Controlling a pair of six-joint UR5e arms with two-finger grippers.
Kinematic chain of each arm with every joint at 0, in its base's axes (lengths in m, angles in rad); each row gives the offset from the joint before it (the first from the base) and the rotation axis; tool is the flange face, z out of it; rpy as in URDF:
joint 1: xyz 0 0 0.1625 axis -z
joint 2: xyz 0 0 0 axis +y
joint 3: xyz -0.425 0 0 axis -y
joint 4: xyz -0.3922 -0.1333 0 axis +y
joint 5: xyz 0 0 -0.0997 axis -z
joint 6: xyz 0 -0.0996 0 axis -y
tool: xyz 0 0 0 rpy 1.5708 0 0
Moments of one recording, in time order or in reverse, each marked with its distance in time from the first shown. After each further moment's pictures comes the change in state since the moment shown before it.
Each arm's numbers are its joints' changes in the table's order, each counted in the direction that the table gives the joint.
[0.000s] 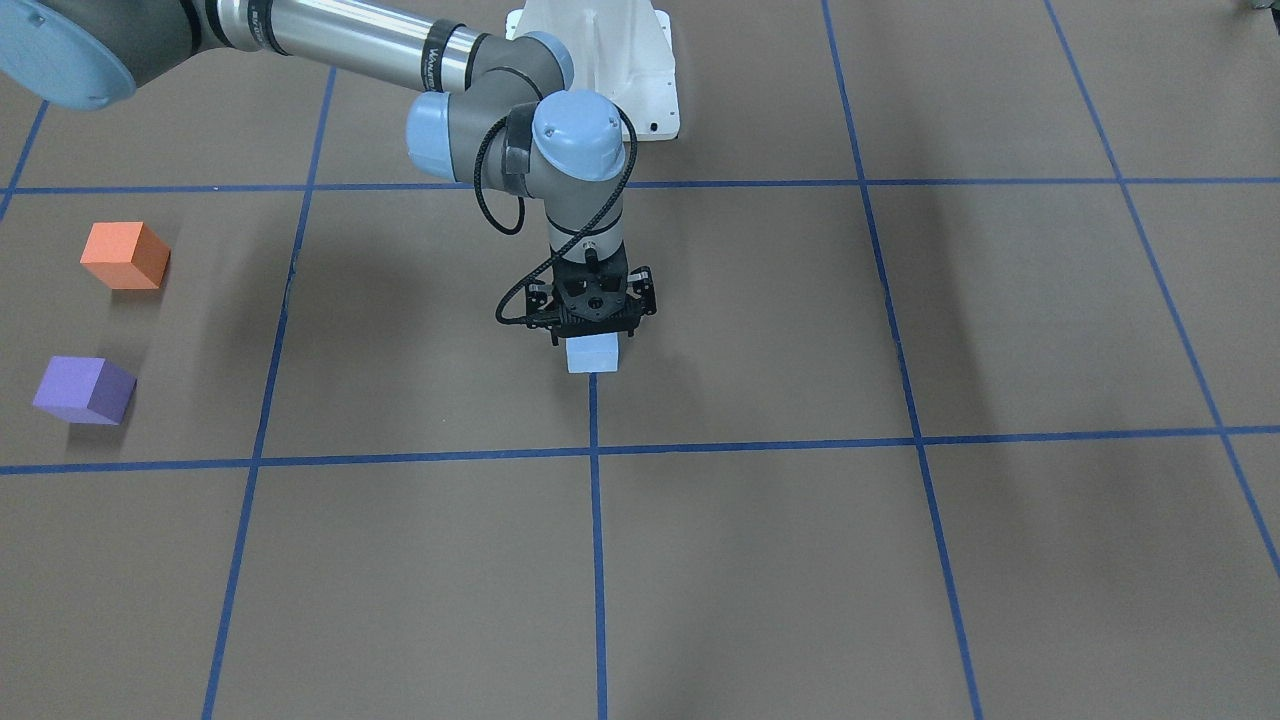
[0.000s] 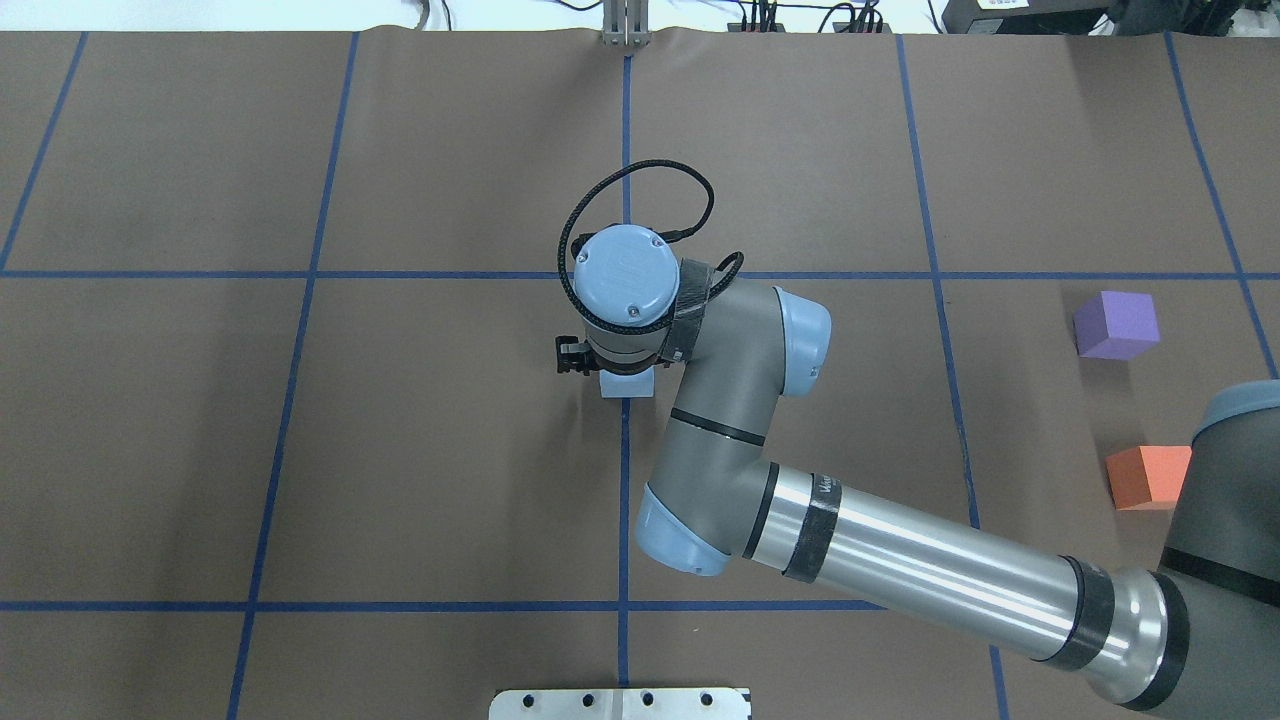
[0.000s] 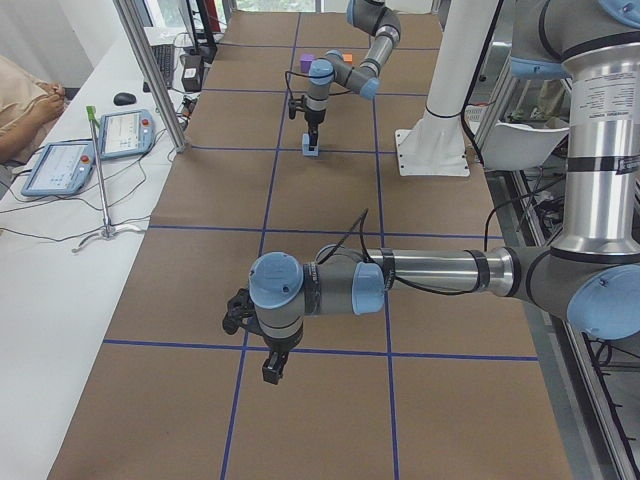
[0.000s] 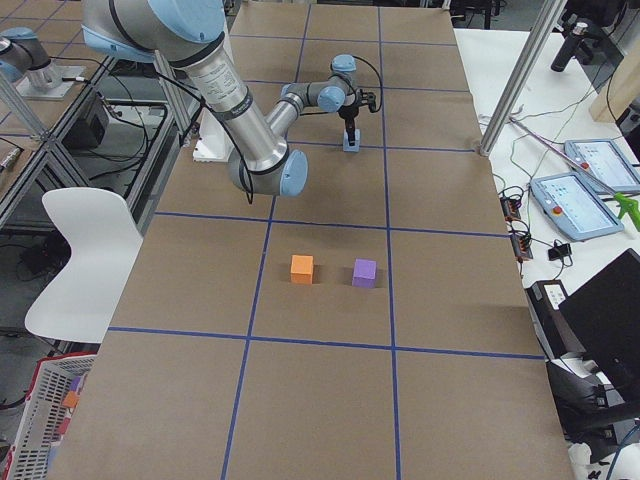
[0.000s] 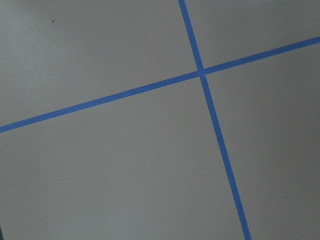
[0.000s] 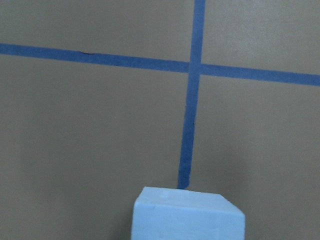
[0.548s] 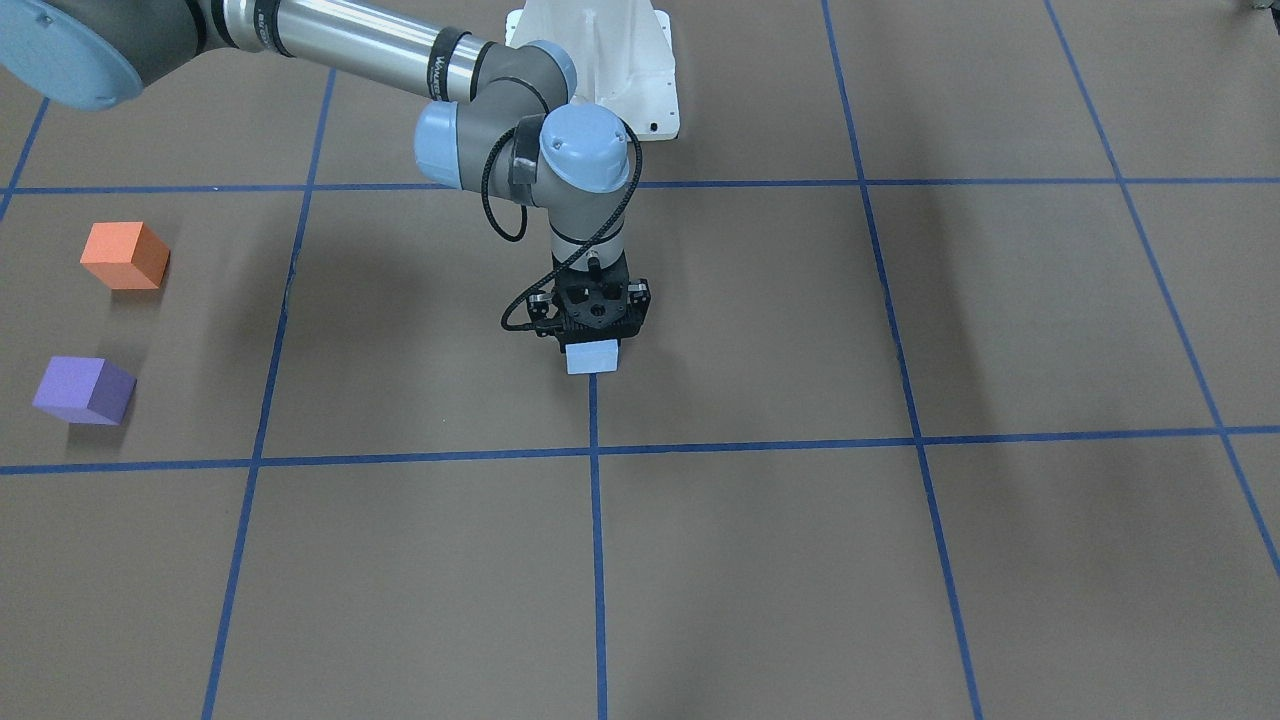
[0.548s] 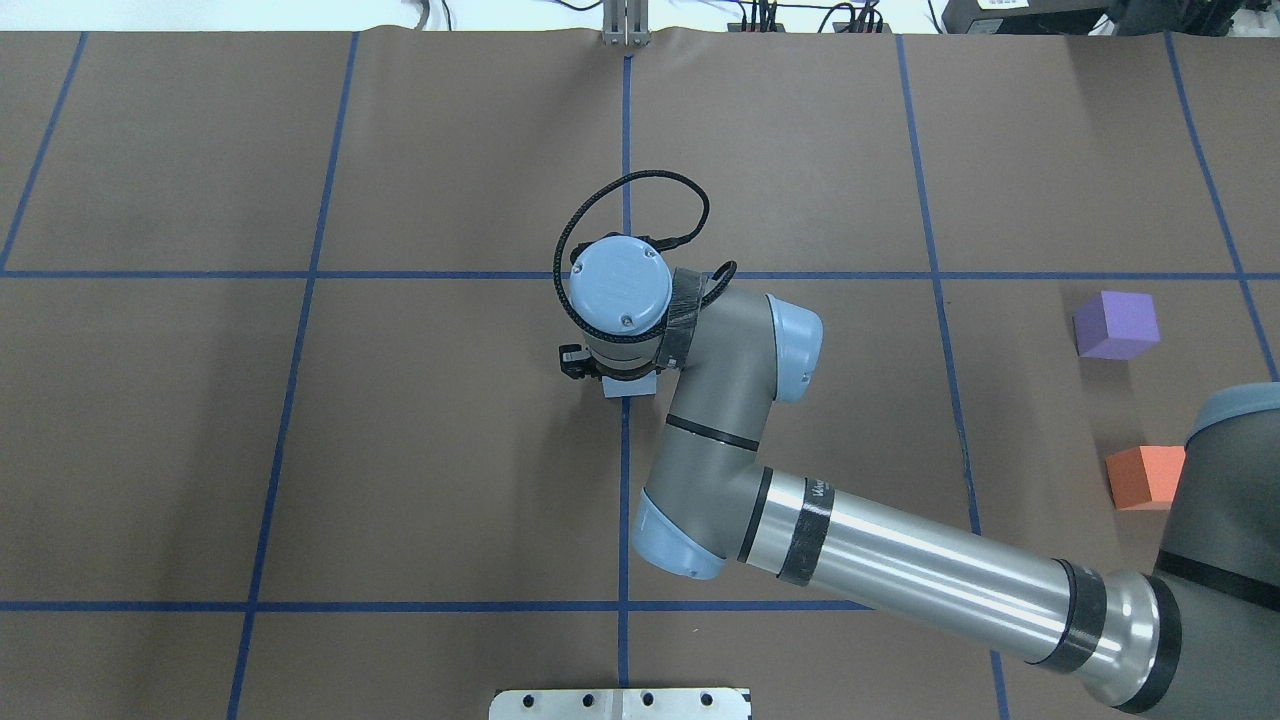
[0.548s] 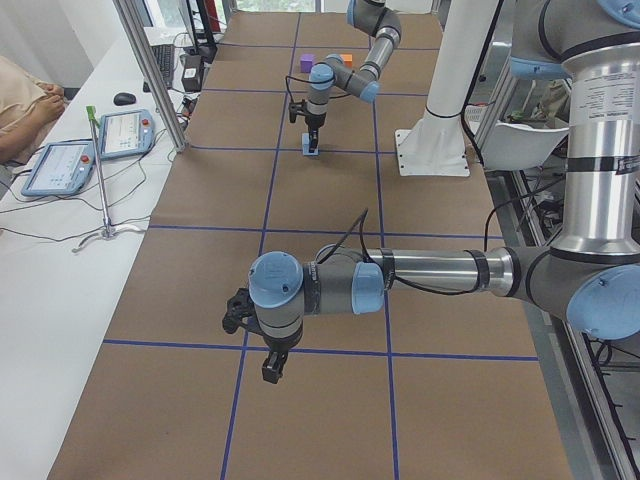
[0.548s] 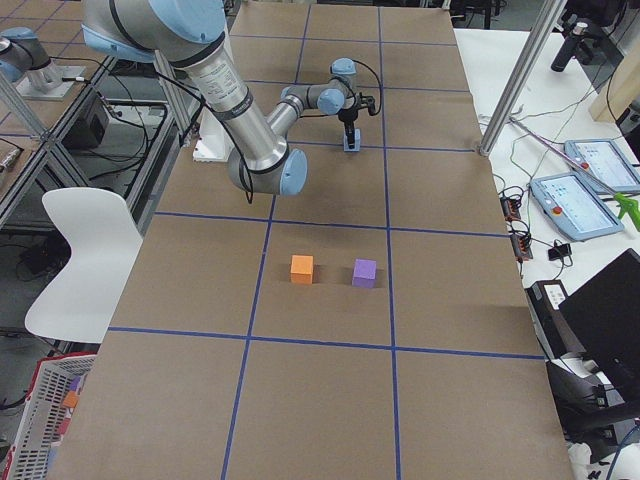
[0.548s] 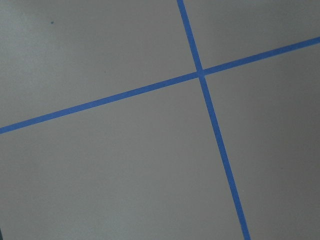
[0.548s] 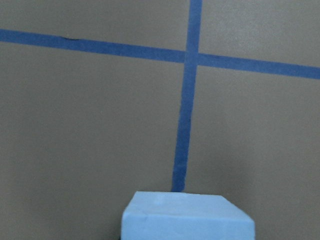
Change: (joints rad) left arm -0.002 0.001 0.000 0.001 0.000 -0.002; right arm 0.002 -0.003 -0.007 -0.002 -0.008 -0.015
